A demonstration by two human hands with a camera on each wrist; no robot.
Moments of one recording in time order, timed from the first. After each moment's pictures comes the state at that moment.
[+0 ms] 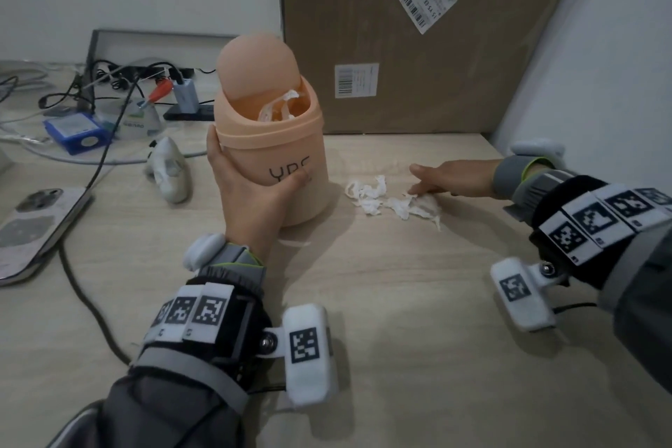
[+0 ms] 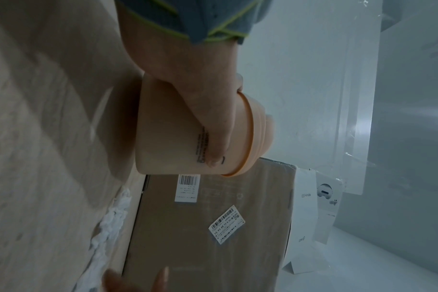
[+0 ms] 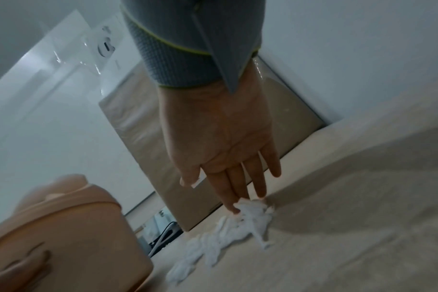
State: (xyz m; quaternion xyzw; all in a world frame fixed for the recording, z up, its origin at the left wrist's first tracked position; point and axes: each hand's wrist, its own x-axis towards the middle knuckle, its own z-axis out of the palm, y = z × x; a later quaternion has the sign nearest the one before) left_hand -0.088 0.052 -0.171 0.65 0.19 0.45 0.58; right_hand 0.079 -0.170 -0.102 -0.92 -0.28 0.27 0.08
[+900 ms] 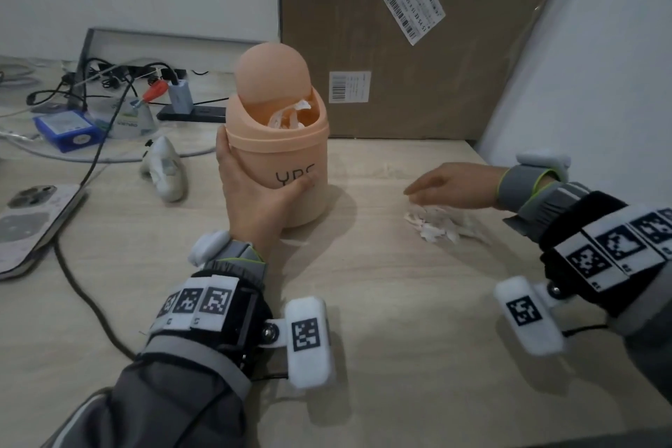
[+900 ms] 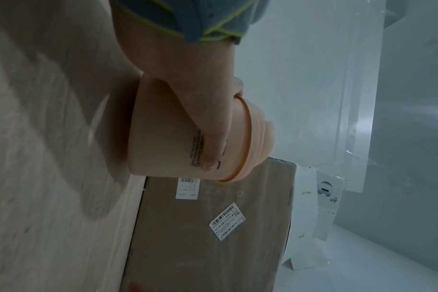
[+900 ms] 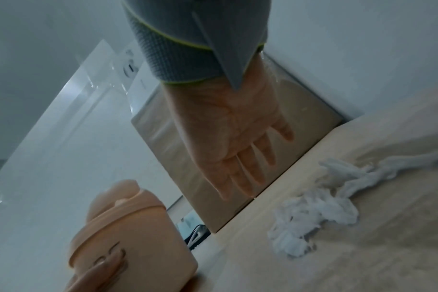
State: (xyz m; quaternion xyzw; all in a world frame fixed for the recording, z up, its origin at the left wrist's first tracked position) left_hand -0.089 0.049 -0.172 0.69 0.19 0.42 0.56; right_hand 0.042 -0.184 -0.080 -0.92 -0.35 0.19 0.03
